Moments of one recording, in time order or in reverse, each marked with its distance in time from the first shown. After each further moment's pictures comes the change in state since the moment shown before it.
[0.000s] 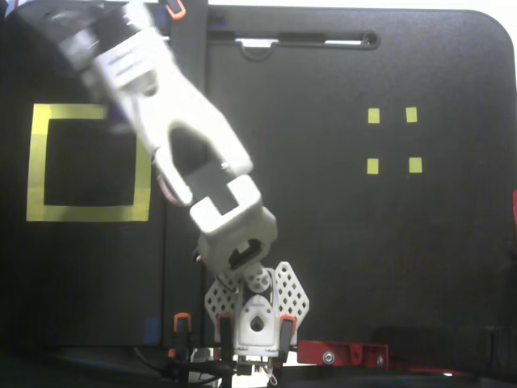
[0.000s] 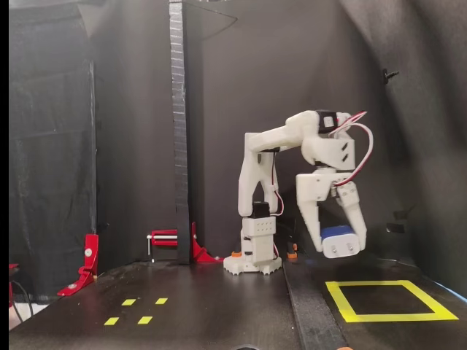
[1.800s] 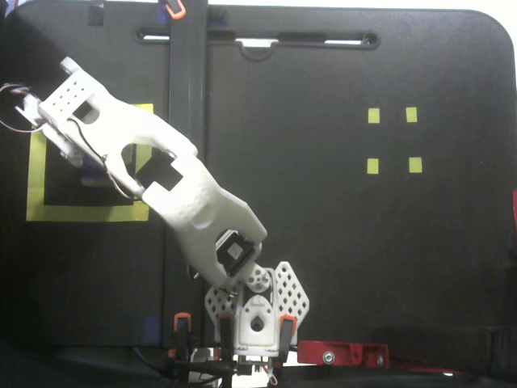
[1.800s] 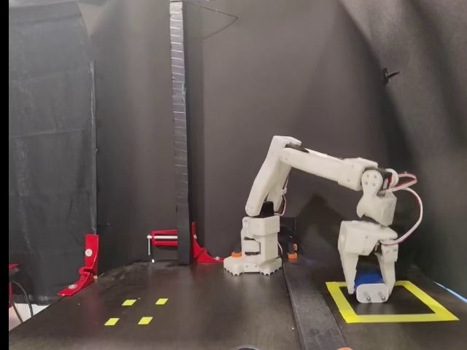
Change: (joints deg) arm -12.8 -21.5 3.3 -12.7 7.9
